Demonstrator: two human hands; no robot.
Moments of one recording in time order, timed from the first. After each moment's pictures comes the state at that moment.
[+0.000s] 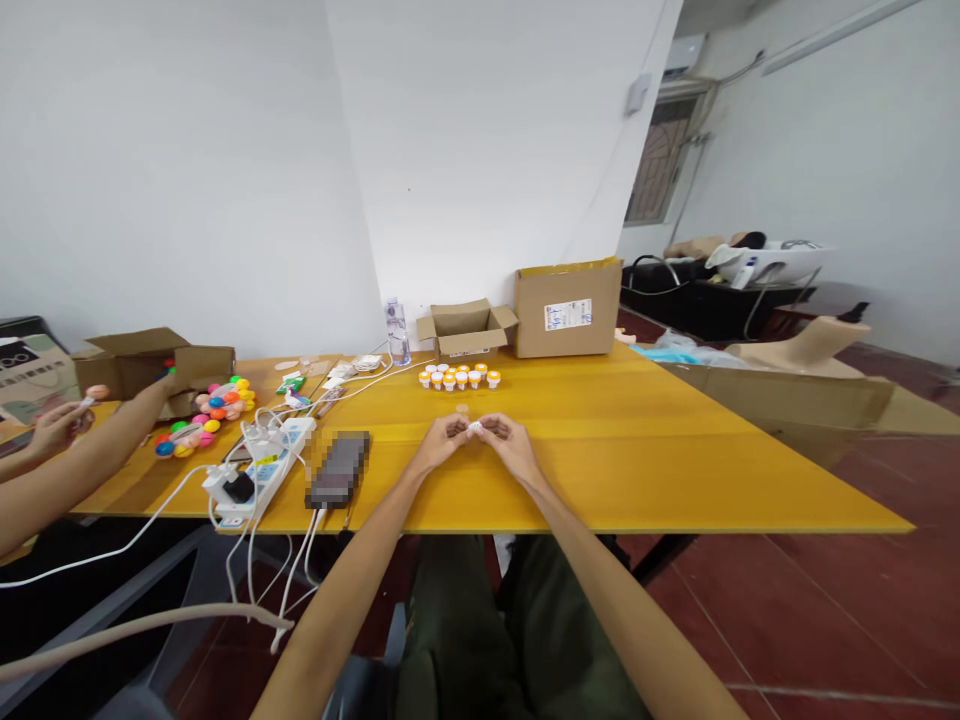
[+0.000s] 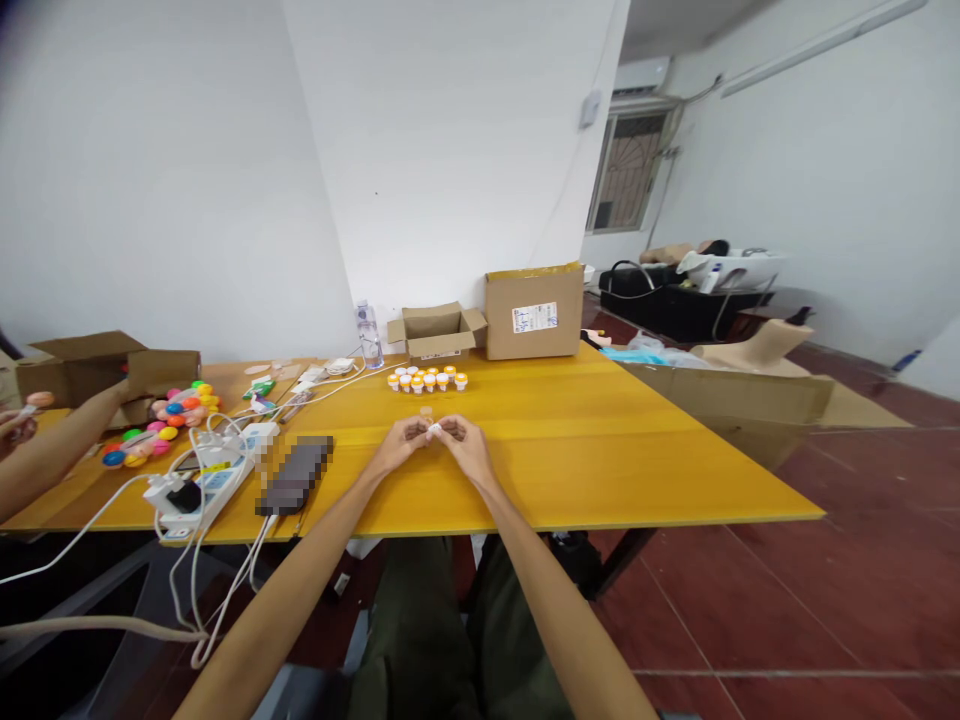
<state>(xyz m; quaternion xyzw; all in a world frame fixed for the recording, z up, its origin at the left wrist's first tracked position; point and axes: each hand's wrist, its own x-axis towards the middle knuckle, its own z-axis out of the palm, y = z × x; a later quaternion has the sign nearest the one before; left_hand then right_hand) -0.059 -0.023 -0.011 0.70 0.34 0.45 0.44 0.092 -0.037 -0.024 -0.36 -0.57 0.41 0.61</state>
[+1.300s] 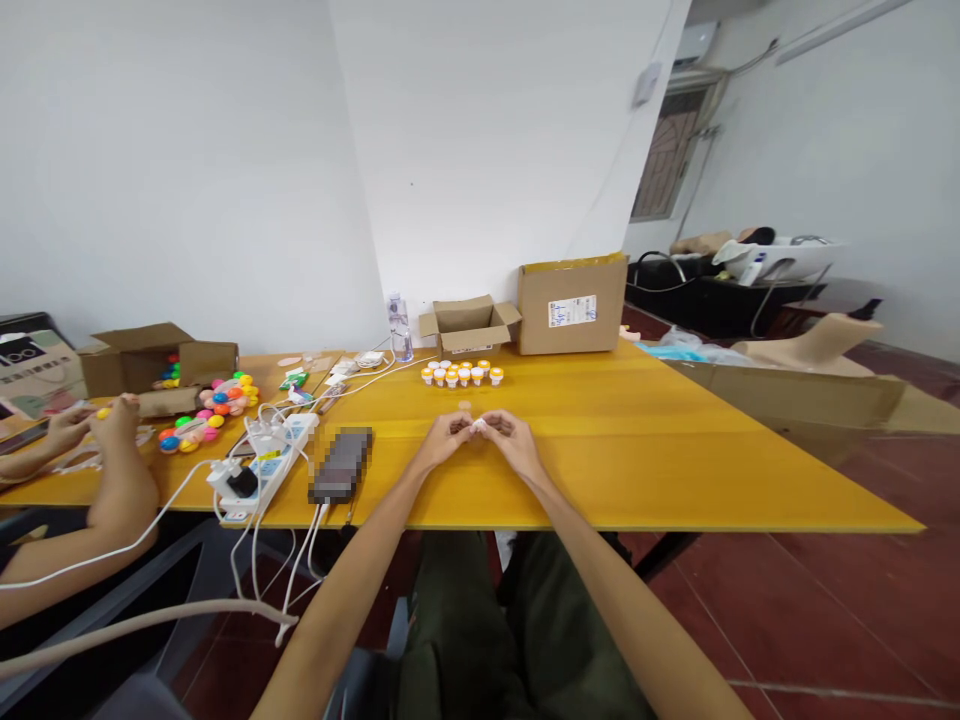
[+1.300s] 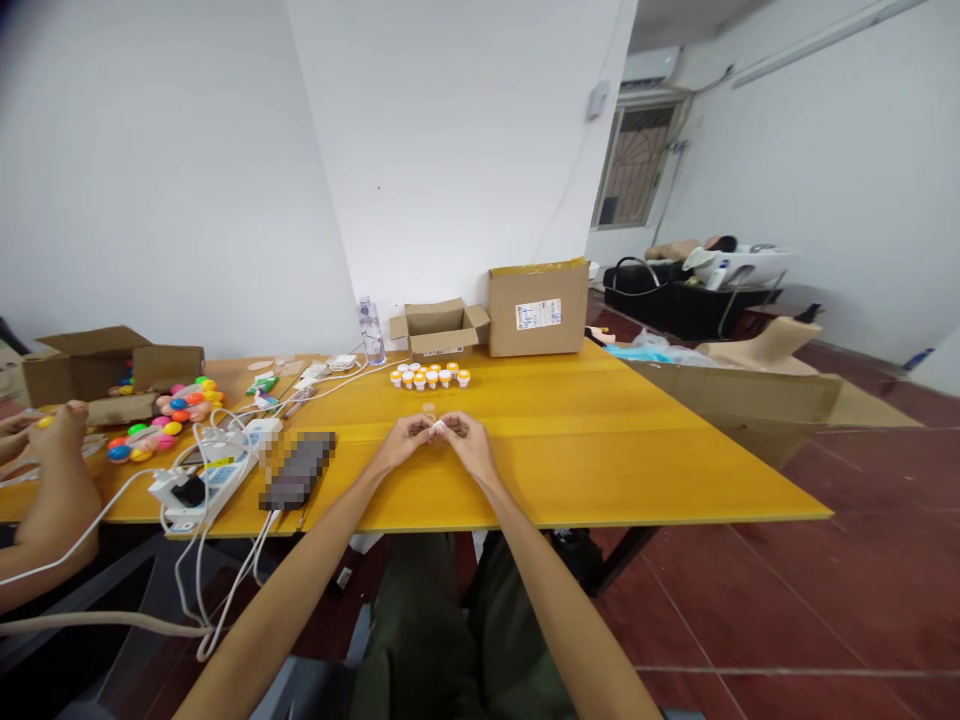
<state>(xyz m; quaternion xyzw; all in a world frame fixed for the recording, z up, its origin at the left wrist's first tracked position) -0.059 -0.025 -0.009 0.71 0.35 0.44 0.42 0.095 -0.039 -0.022 -0.36 -0.58 0.41 0.60</state>
